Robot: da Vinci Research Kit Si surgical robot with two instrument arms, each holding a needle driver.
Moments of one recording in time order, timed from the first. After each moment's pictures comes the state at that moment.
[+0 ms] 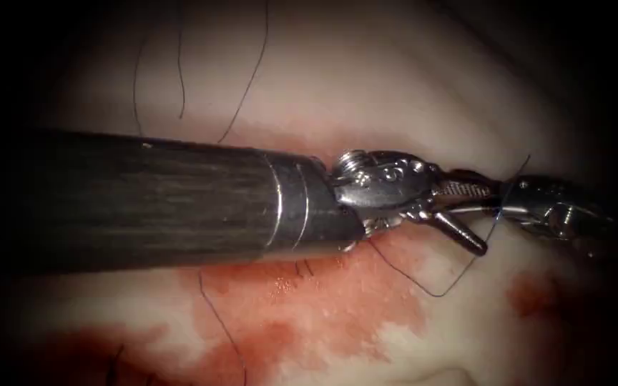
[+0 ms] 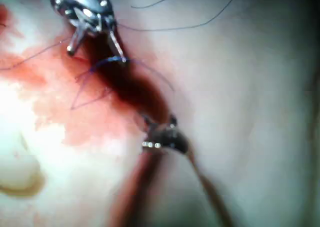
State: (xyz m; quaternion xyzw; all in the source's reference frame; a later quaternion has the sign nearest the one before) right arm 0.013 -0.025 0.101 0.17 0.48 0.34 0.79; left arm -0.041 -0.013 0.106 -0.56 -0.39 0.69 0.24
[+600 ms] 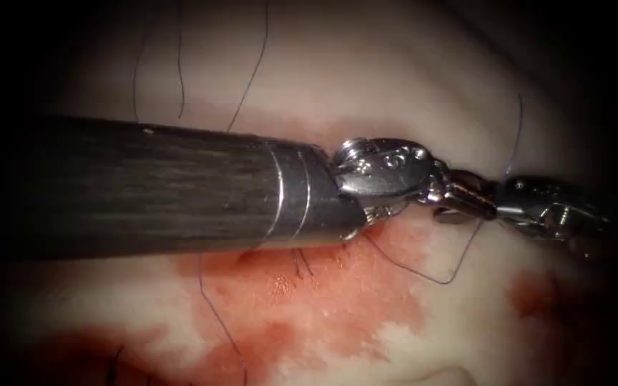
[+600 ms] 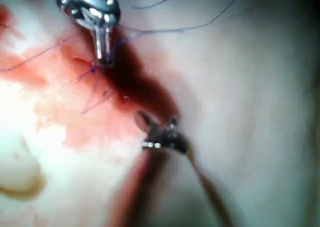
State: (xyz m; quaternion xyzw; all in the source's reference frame) right arm 0.014 -0.025 0.101 0.17 0.48 0.34 0.79; left arm -0.040 -0.010 0.106 -0.59 -0.37 0.68 0.23
